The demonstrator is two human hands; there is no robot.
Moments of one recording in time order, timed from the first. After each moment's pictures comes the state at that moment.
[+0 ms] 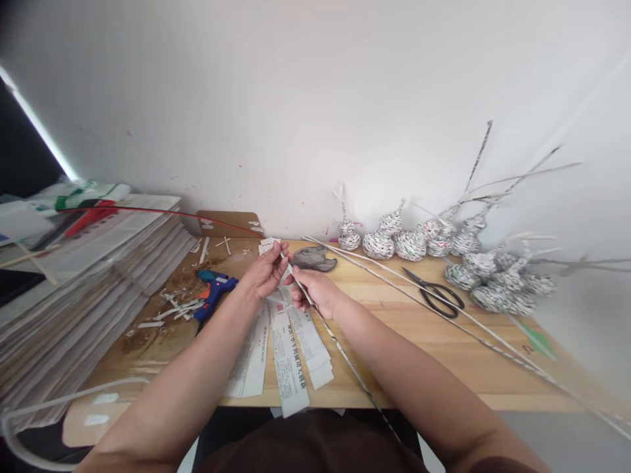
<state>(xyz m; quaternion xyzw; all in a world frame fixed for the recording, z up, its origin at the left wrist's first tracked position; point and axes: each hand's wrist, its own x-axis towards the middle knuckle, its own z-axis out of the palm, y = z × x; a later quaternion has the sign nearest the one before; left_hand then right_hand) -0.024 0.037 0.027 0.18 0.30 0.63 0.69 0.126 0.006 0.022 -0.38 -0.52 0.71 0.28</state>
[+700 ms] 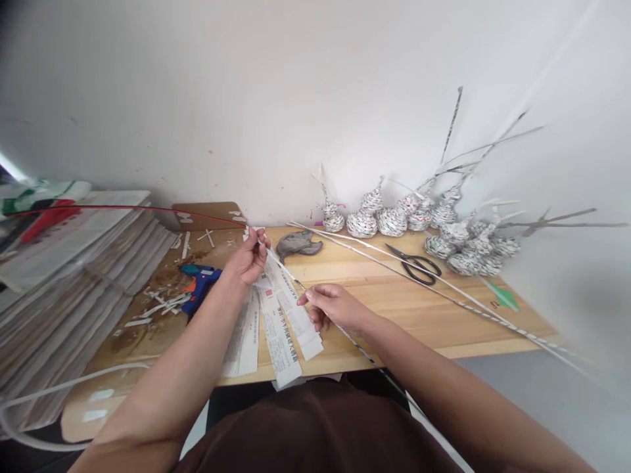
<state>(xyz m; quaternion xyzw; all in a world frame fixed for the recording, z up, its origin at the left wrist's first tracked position) -0.026 0.038 0.026 0.14 0.31 0.64 0.69 0.188 -0.062 0.017 -0.45 -0.54 0.67 0.26</state>
